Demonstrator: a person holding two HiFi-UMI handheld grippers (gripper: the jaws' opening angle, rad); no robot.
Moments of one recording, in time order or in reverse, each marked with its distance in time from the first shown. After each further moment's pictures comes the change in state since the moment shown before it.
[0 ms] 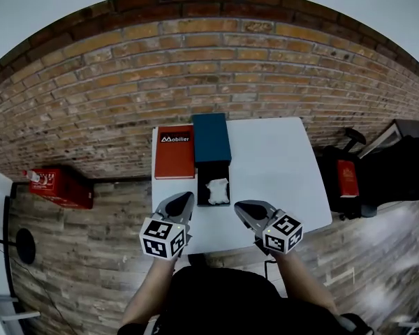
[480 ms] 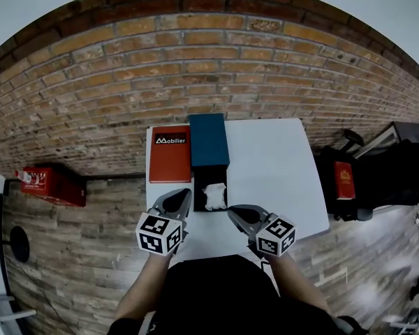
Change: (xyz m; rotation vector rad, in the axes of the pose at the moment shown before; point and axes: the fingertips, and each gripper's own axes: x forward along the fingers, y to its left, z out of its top) left arm 0.041 0.030 0.004 -0.027 0.039 -0.032; right arm 0.032 -0.021 -0.011 0.071 0.053 0.011
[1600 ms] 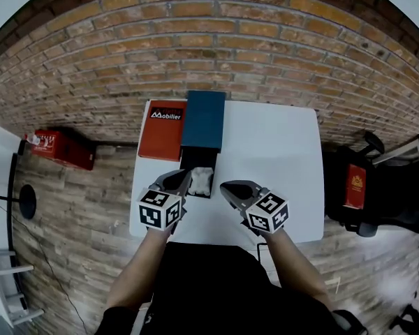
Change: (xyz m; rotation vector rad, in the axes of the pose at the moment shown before) left arm 0.077 -0.028 -0.040 -0.071 0.140 0.162; right arm -0.006 -0.078 -0.013 -0.056 0.121 0.196
